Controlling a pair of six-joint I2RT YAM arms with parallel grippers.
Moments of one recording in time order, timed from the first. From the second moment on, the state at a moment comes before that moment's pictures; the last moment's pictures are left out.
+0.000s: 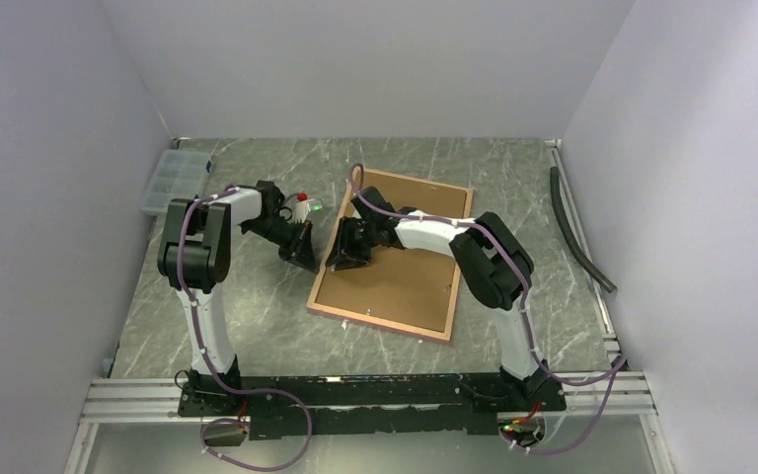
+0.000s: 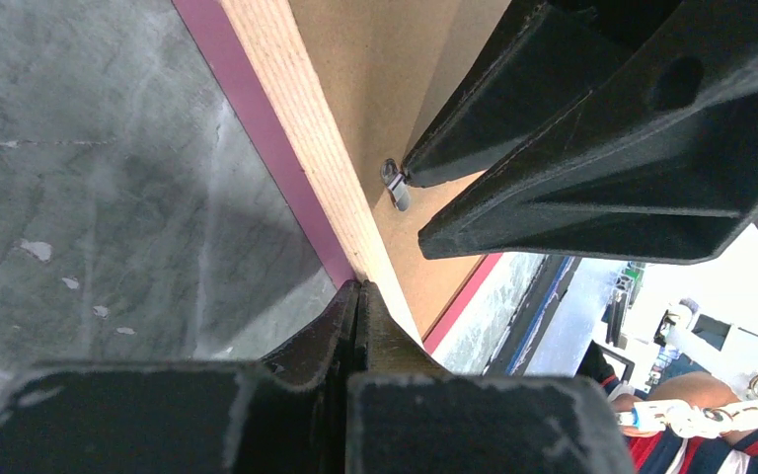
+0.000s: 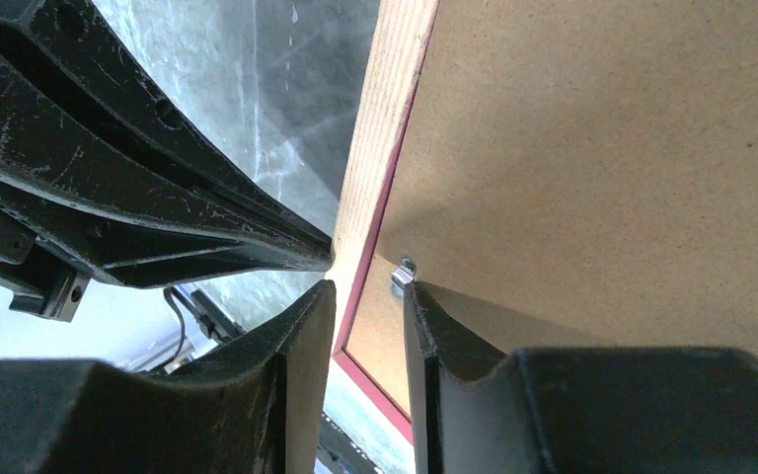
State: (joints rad) left arm -0.14 2.06 1.31 -0.86 0.90 0.38; right arm 0.73 2.11 1.41 -0.20 -0.44 0.90
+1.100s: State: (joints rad) left arm -0.13 2.06 1.32 -0.84 0.87 0.38; right arm 0.65 2.23 1.76 -0.41 -0.19 0.66
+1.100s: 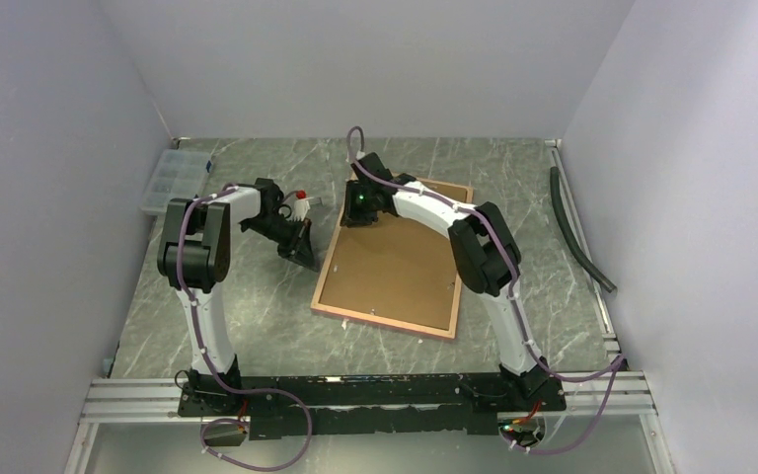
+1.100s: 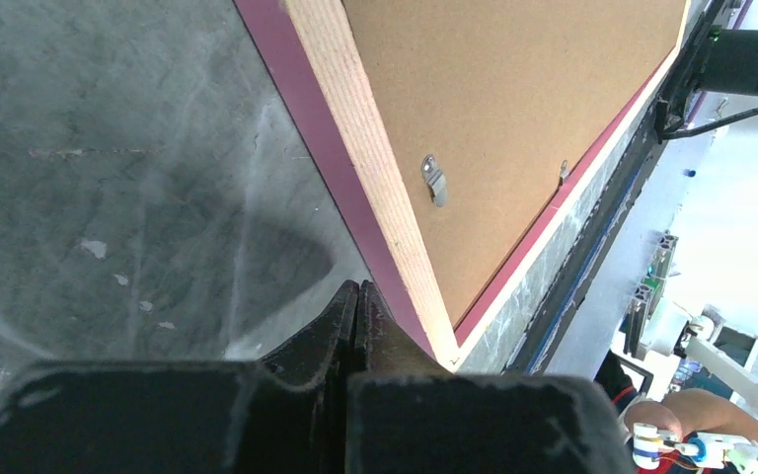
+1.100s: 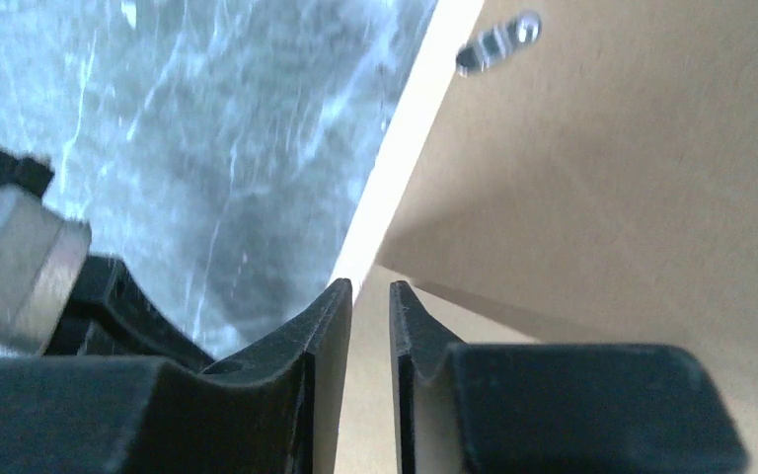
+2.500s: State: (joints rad) left arm -0.17 2.05 1.35 -0.71 0.87 0.29; right arm 0.69 2.27 1.75 -0.32 0.05 0.59
